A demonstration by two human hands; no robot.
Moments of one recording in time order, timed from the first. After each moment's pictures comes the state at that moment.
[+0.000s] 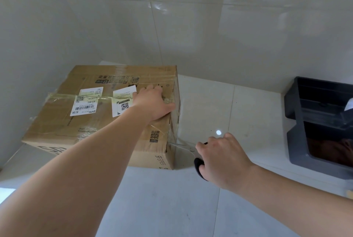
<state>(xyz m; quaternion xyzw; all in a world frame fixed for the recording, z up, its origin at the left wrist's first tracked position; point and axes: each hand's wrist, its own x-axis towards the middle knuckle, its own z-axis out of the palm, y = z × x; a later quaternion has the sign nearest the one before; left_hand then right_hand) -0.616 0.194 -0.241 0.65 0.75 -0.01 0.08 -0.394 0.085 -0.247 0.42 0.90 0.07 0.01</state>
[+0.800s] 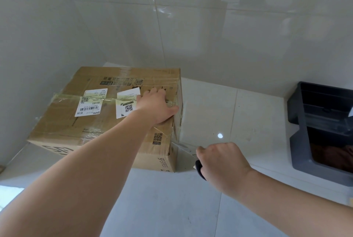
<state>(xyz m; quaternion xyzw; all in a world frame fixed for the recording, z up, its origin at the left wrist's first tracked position) -0.614 0.191 -0.241 0.65 0.76 -0.01 0.08 -0.400 0.082 -0.237 0.42 0.90 0.07 -0.03</state>
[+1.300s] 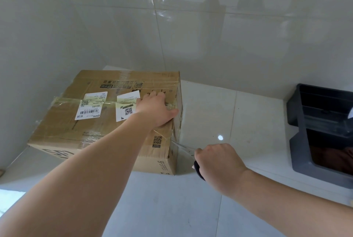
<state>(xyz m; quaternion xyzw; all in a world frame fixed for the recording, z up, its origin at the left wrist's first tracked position) -0.615 0.192 -0.243 0.65 0.76 -0.01 0.08 -0.407 0.087 -0.237 0.43 0.90 0.05 -0.02</state>
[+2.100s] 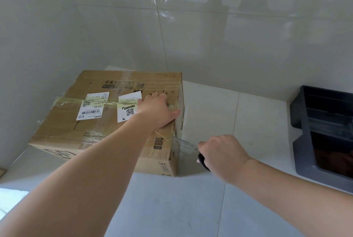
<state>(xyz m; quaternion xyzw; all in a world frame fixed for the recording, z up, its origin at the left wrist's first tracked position) -0.616 0.192 -0.243 0.65 0.76 -0.01 0.08 -0.402 0.110 -0.228 0.37 0.92 0.07 0.06</state>
